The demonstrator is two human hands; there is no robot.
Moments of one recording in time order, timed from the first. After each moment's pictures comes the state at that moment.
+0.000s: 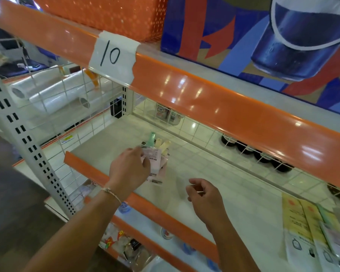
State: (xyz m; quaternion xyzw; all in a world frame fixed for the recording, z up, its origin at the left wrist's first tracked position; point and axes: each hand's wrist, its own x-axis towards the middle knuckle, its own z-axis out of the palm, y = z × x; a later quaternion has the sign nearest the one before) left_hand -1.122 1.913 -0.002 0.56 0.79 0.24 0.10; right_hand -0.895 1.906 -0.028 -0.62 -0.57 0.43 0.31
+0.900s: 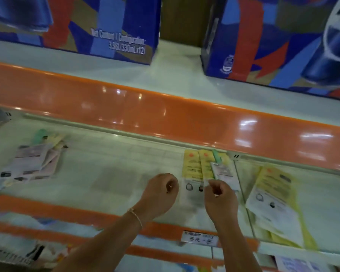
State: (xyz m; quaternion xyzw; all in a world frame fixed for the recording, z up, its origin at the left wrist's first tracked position) left_hand -0.770 1.874 -0.044 0.72 0.52 0.32 0.33; right_hand -0.595 1.828 -0.032 -0.79 -0.41 0.23 0.40
